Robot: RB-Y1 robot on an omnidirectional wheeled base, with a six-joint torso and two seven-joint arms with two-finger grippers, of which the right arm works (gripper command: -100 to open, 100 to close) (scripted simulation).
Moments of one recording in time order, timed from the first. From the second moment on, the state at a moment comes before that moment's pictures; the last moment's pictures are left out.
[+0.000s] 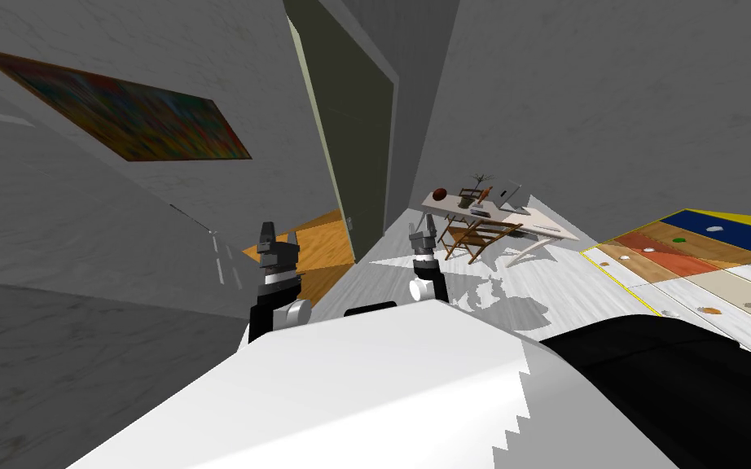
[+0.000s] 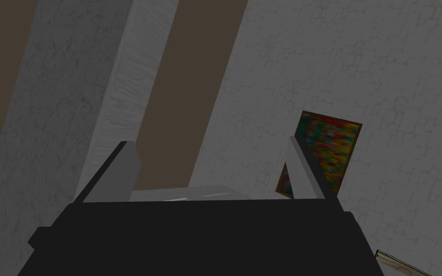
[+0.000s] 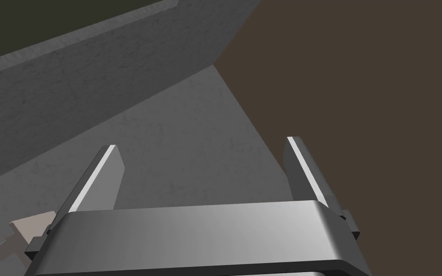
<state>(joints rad) 0.41 -0.05 0.11 -2.11 -0.11 -0.53 -0.06</state>
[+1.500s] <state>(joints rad) 0.28 -0.09 0.32 -1.75 -0.09 -0.60 -0.07</state>
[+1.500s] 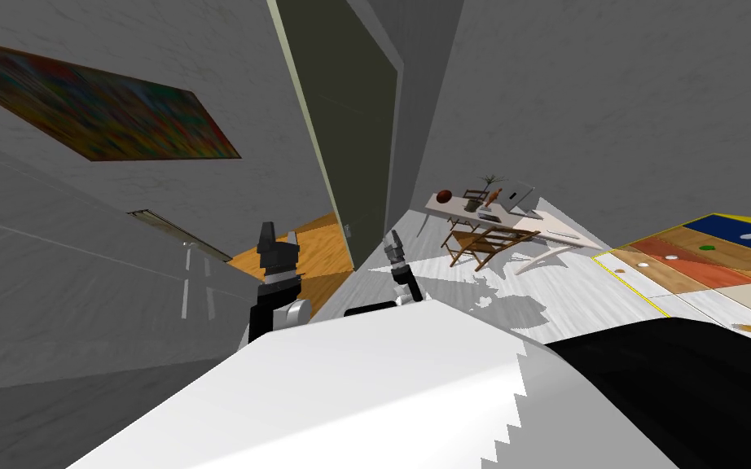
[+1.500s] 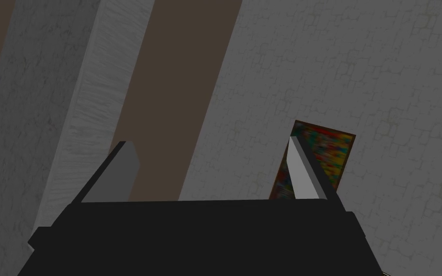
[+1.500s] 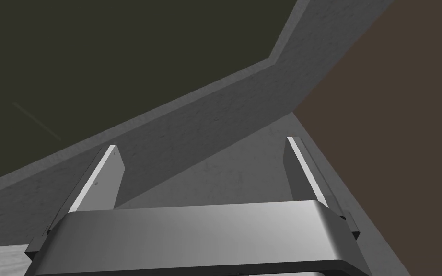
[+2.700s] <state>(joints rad) 0.18 -0.11 0.46 -1.50 -0.08 -0.65 -0.08</state>
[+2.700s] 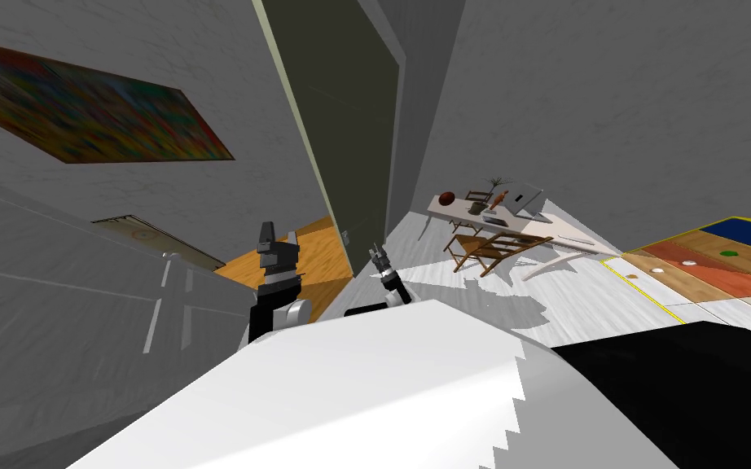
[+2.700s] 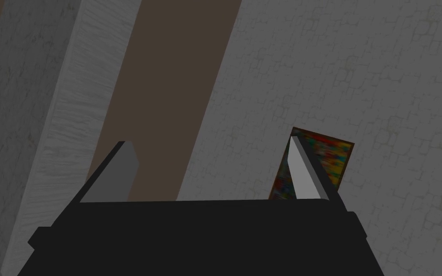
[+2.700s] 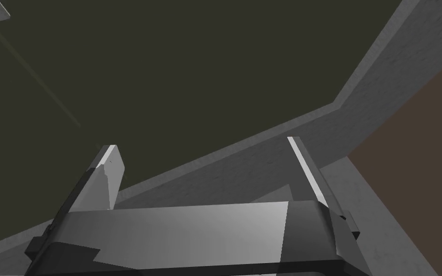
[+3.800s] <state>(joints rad) 0.08 -0.13 0.62 -1.26 -0.07 -0.69 -0.09</state>
